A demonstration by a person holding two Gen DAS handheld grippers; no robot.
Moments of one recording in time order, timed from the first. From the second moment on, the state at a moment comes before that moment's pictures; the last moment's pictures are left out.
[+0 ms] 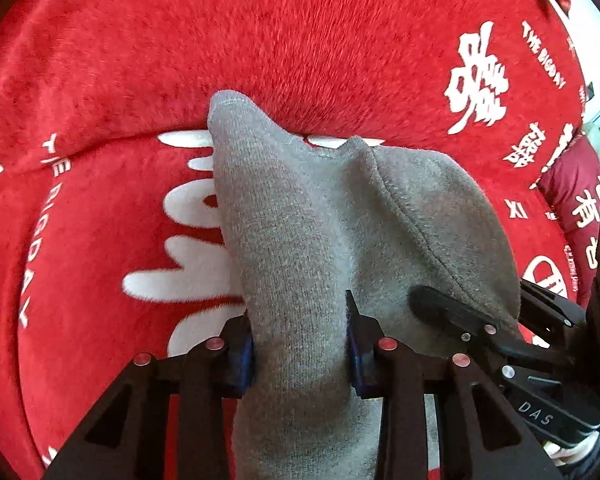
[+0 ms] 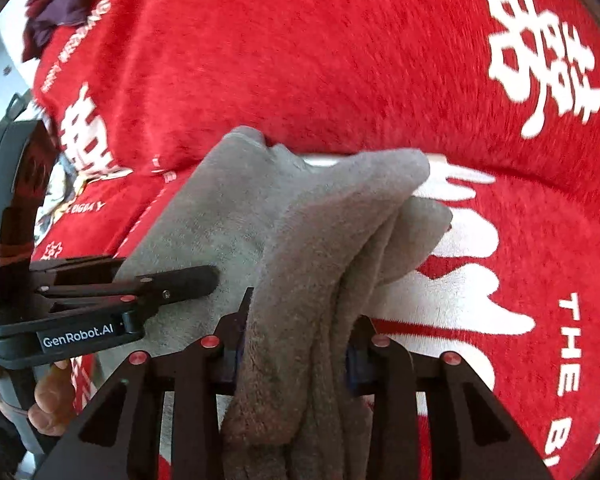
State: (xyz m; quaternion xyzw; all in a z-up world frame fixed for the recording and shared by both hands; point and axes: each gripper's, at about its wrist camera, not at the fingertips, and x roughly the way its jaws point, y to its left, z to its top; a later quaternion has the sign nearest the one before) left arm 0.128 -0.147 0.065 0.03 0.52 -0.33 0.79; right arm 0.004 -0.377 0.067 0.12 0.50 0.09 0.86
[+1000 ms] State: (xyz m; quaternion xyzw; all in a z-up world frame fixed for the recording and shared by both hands) left arm 0.019 0.031 0.043 0.00 0.51 -0.25 0.82; right arm -0.143 -0.331 0.066 0.13 0.52 0.05 0.84
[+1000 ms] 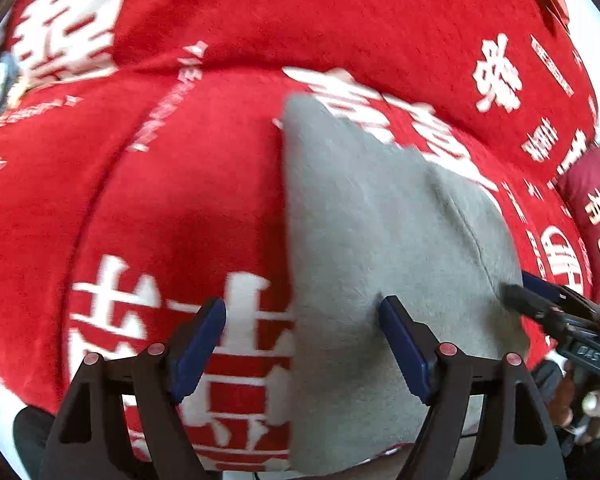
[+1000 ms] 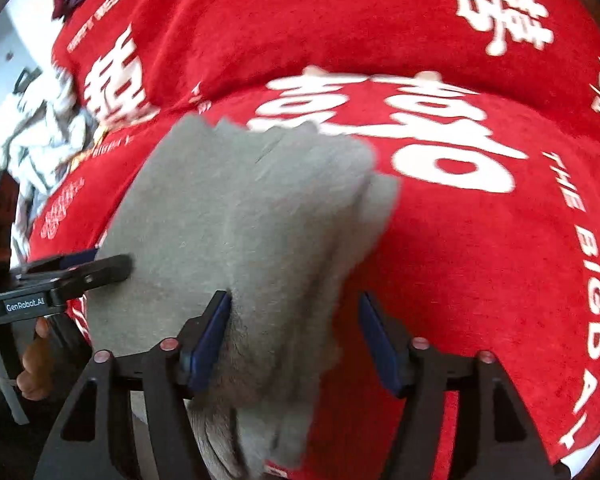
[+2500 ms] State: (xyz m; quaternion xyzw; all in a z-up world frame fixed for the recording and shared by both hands) left arm 0.087 -0.014 0.010 0.11 0.51 -0.18 0.84; right arm -0.071 -0.245 0.072 -0.05 0.53 0.12 0.84
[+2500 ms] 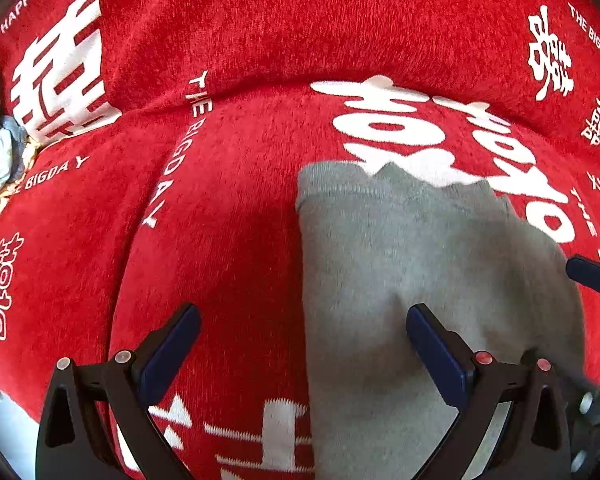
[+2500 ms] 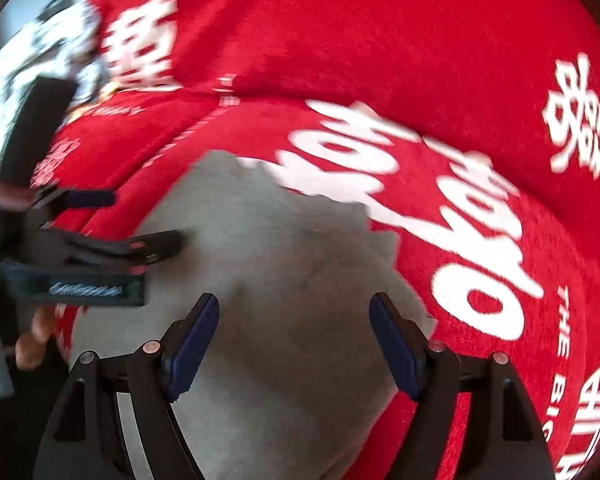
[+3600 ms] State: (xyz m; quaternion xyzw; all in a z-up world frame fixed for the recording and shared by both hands) left arm -0.079 0.031 -0.003 0.21 0.48 -0.31 0.79; right arm -0.194 -0.267 0.049 0.05 0.55 0.21 0.80
